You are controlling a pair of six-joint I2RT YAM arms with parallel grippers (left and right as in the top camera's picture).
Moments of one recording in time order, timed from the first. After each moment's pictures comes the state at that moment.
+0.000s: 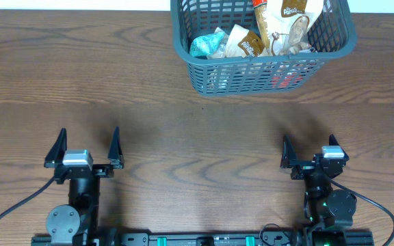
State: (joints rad) left arm -0.03 0.04 0.19 -0.02 -0.03 0.02; right arm -0.04 0.01 0.01 -0.07 -0.05 0.01
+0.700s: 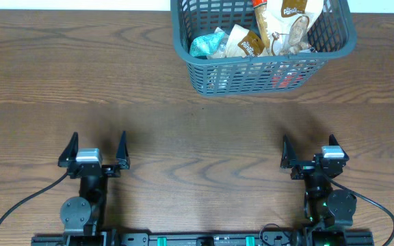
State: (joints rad) left arm -0.03 0.01 0.01 0.05 -0.03 0.01; right arm -0.04 0.01 0.01 -0.07 -0.05 0.01
